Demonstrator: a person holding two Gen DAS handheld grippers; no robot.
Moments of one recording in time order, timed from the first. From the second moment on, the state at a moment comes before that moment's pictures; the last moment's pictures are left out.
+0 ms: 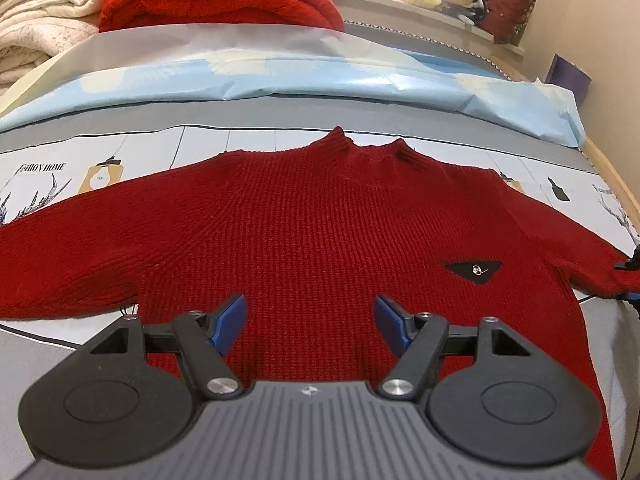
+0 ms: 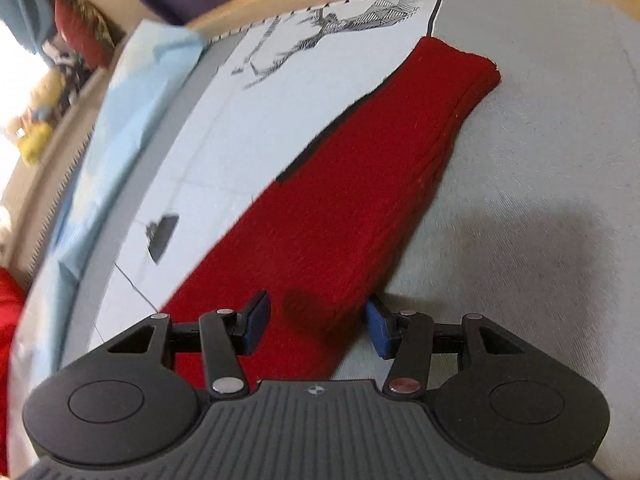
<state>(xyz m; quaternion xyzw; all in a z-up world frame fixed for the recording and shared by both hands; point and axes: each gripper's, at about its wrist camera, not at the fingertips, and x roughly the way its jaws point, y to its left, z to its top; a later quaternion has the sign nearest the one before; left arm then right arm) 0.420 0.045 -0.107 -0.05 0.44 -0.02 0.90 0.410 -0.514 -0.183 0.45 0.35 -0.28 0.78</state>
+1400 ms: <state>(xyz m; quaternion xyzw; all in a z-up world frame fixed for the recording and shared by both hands) 0.435 0.192 -0.093 -0.27 0.45 0.08 0.85 0.438 -0.158 -0.136 0.27 0.53 0.17 0.78</state>
